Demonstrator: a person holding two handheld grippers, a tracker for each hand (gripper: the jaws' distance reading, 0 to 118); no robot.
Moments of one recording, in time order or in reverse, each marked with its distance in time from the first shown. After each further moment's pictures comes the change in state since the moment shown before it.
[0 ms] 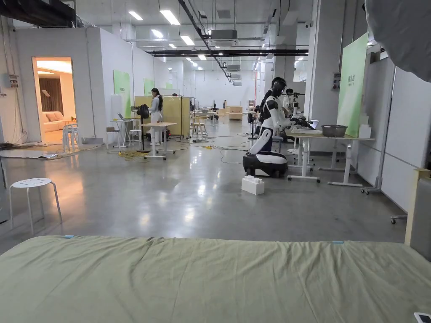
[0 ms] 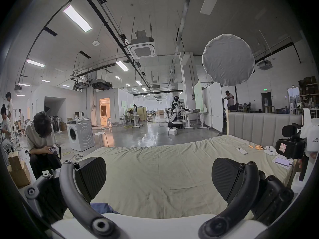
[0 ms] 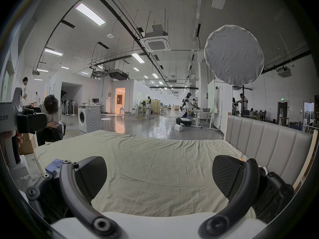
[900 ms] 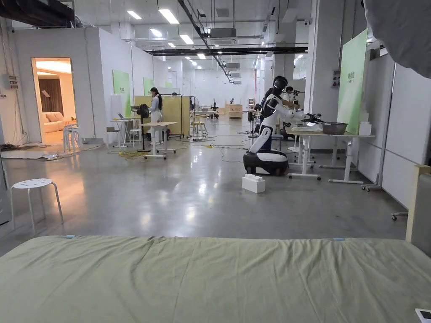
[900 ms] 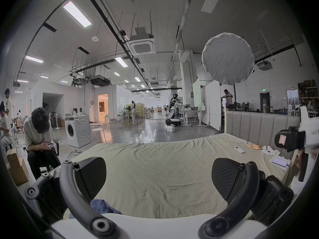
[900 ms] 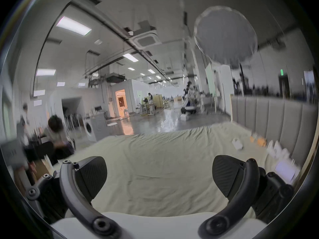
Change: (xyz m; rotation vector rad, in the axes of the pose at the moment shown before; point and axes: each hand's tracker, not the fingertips) left arm 0.001 -0.002 -0.002 -0.031 -0.020 0.021; right arm 0.014 0.006 -0.009 -0.137 0.055 -0.358
